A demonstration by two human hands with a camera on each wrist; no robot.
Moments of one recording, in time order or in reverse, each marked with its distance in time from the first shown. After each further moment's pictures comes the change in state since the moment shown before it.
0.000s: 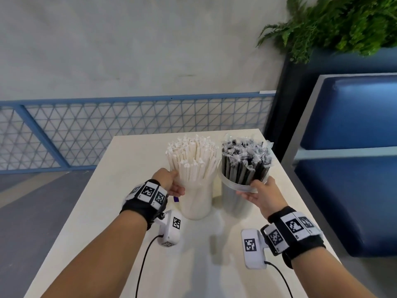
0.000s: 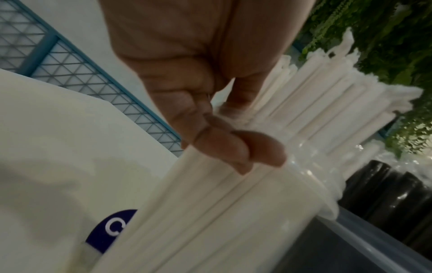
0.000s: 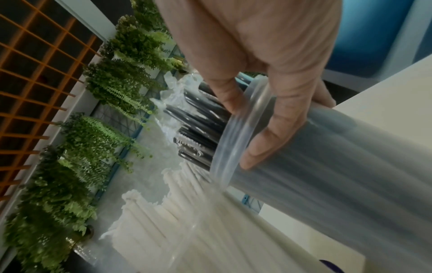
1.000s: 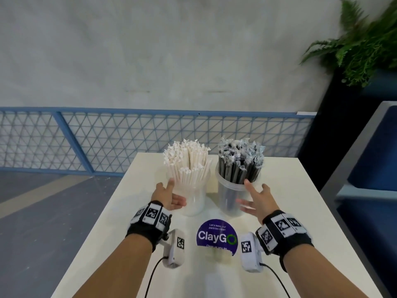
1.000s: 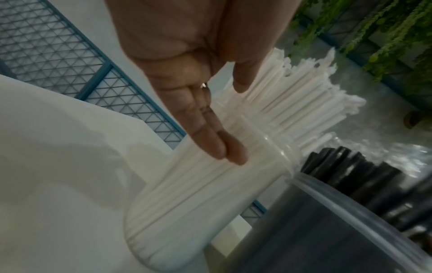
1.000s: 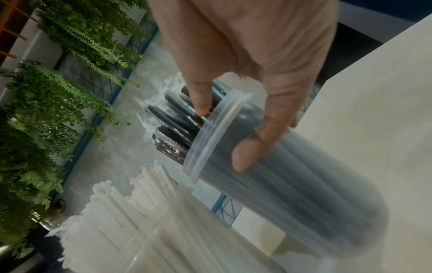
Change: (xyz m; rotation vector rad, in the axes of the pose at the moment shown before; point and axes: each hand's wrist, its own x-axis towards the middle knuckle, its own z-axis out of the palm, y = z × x) left_hand 0.095 0.009 -0.077 -0.246 0.251 0.055; right_hand 0.115 -0.013 0.117 -0.125 -0.129 0.131
